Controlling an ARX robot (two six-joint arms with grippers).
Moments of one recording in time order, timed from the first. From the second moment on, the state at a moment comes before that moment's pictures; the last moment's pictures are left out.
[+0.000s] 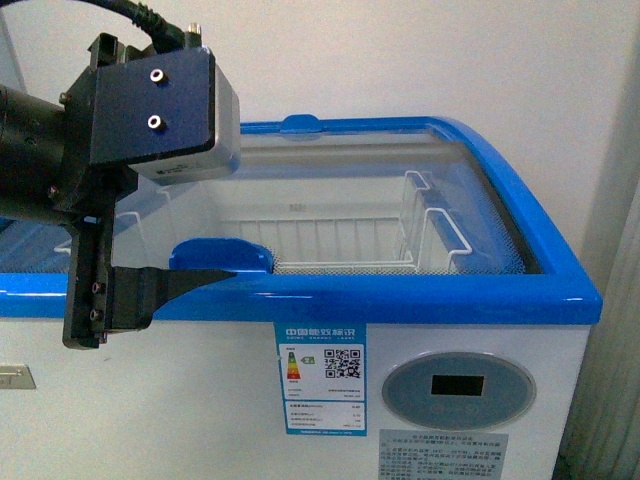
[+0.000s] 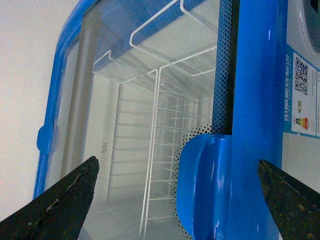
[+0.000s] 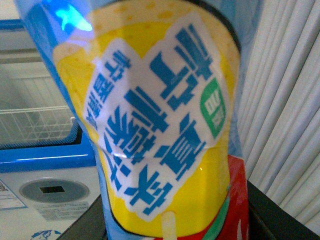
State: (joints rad) left arm -0.23 1.56 1.06 0.02 0.52 1.41; right arm 0.28 0.40 0.57 -0.30 0.49 0.10
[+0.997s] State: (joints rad) left arm -0.18 2.02 1.55 0.34 0.36 1.46; right arm 0.28 0.40 0.57 -0.30 0.49 0.10
